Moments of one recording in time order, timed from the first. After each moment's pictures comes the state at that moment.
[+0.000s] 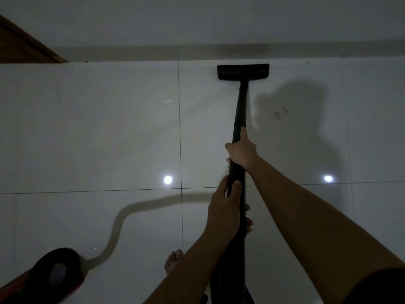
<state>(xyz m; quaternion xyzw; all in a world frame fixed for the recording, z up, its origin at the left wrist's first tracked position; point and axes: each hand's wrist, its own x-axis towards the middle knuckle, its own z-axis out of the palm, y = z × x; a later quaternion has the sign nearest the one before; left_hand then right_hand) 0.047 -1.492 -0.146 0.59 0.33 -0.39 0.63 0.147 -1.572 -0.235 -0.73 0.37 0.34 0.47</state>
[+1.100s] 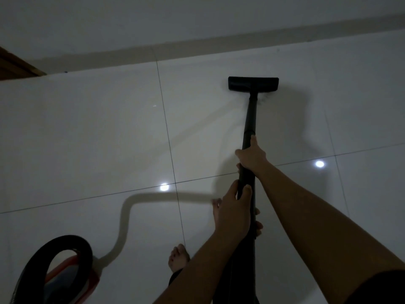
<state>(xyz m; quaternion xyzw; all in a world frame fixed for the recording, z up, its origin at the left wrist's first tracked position) -0.027 -1.509 -0.147 0.59 0.27 -0.46 0.60 0.057 -1.611 -0.231 -0.73 0.44 0.30 0.44</state>
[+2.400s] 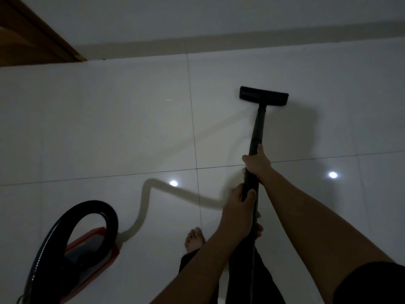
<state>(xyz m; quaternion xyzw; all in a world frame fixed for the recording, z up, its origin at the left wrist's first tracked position) -0.079 -1.442 -0.129 0.60 0.25 -0.46 0.61 -0.003 -1.547 -0.231 -0.69 0.46 0.30 0.47</state>
